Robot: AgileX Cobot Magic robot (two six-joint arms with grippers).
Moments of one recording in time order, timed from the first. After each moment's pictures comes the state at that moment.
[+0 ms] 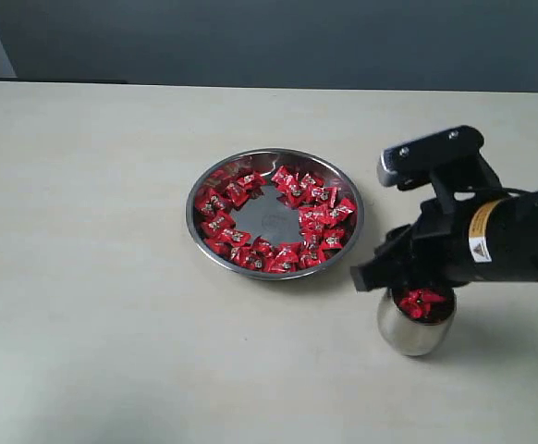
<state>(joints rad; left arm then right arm) -0.03 0.00 0.00 0.22 0.32 -0.06 0.63 1.31 -0.60 -0.31 0.35 0.45</state>
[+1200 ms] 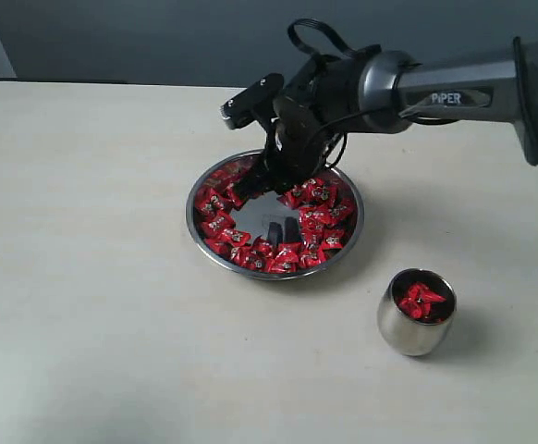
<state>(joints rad) -0.03 0.00 0.00 0.22 0.32 -0.06 0.63 2.18 -1.54 -0.39 0.59 0.24</state>
